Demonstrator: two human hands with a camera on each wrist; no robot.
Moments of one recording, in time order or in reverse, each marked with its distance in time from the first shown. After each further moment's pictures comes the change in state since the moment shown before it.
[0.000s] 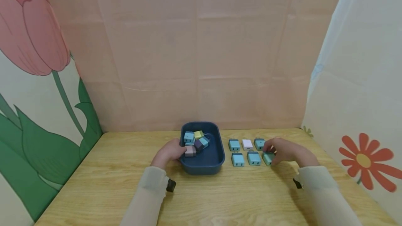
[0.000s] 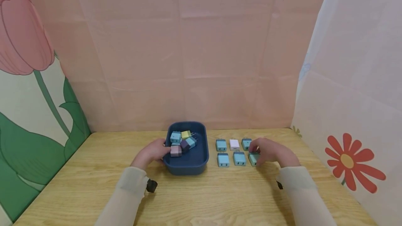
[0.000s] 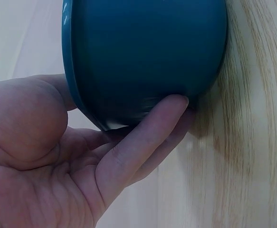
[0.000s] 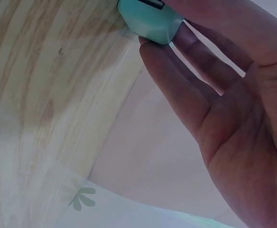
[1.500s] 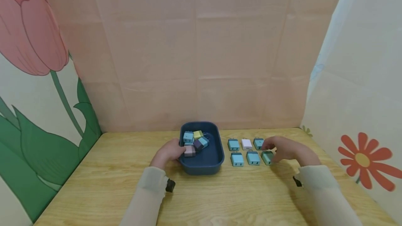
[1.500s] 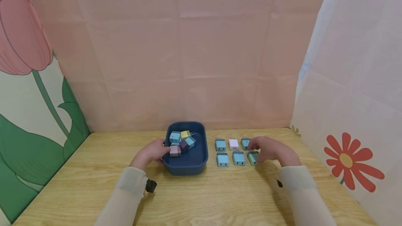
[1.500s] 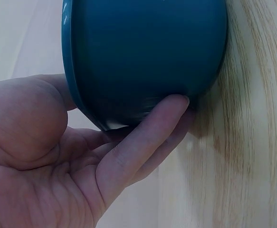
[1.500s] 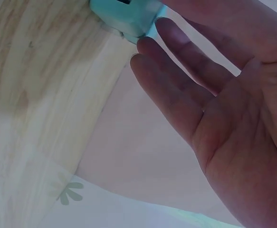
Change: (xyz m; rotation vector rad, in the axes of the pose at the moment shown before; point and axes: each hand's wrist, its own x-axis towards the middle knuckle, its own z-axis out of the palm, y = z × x) left_hand -0.006 0.003 -0.001 -0.047 -0.018 -0.010; right_hand -0.009 -0.009 -0.006 0.058 -0.001 -0.044
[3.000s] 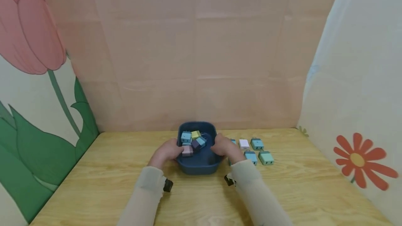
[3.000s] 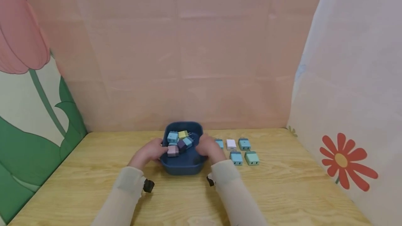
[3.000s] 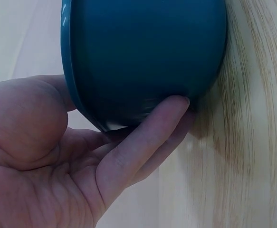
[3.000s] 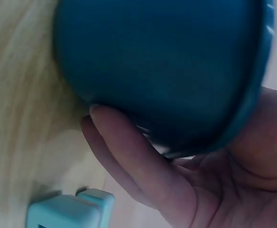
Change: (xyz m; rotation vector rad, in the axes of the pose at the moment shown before) left_hand 0.004 0.003 0.003 -0.002 0.009 0.027; right_hand 0.110 -0.170 0.070 0.159 0.160 0.327
